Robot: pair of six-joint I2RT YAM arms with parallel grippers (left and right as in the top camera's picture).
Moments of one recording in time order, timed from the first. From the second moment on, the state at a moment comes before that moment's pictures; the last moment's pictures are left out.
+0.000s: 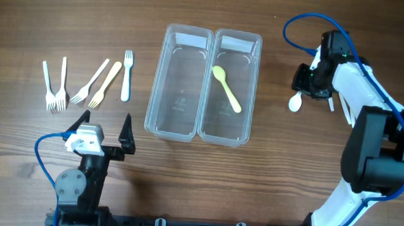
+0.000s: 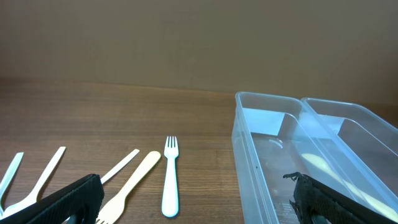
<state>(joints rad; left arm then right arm) 0.04 0.01 0.01 -0.07 0.12 -0.11 -0.04 2.00 1.33 -0.65 -0.09 0.26</state>
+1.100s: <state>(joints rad) 0.04 0.01 0.01 -0.07 0.12 -0.11 -0.04 1.93 1.33 -0.65 -0.13 0.26</state>
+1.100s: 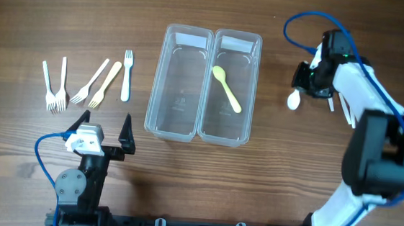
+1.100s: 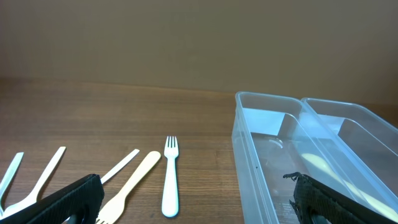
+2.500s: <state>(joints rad) 0.04 0.01 0.01 -0.07 0.12 -0.11 0.37 1.69 1.32 -0.66 -0.18 0.26</state>
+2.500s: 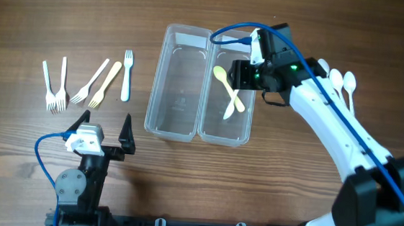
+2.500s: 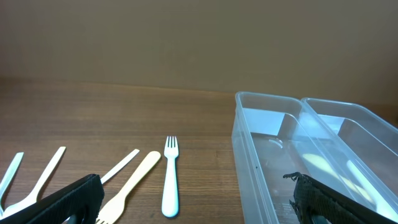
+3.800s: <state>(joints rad) 0.04 0.01 0.01 -0.07 0.12 -0.11 -0.17 1.94 1.32 -0.64 0.06 -0.08</state>
